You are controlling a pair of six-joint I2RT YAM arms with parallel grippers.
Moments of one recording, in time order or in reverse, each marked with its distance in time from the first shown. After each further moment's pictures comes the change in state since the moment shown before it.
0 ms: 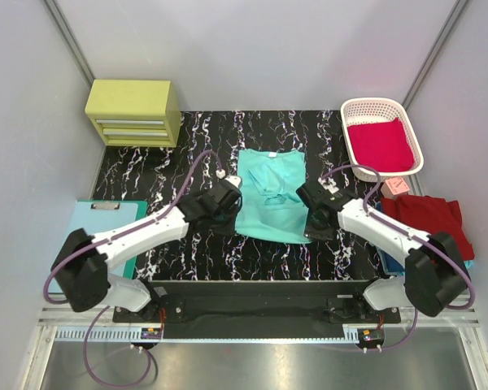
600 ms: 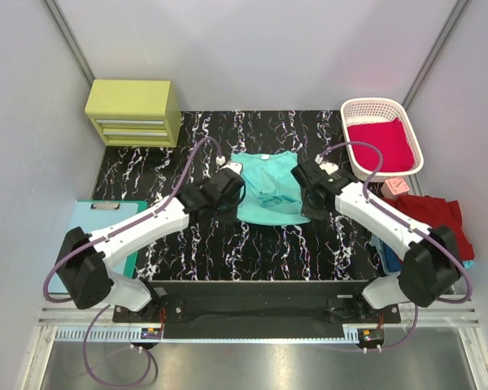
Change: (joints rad) left arm 0.001 -0.008 0.145 -0.095 -0.083 -0.005; right arm 0.001 0.034 0.230 -0.103 0.118 -0.001
